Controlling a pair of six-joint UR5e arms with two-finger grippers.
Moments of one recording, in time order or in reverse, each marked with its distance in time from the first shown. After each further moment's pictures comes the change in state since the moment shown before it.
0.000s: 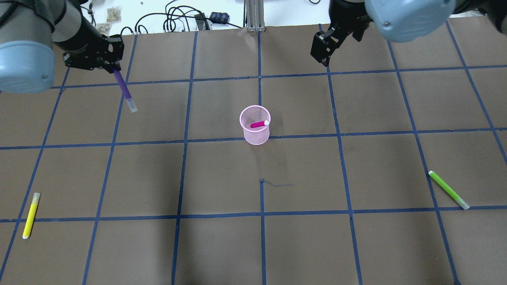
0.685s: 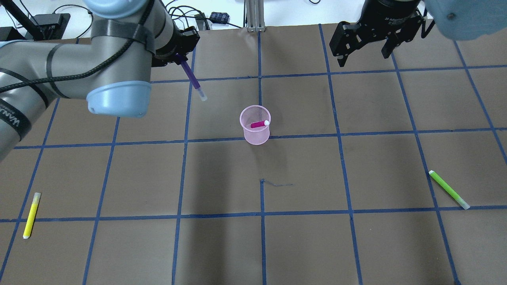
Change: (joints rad) left arm -0.296 -0.025 -0.071 0.247 0.102 -0.434; right arm -0.064 -0.141 0.147 0.017 0.076 0.359
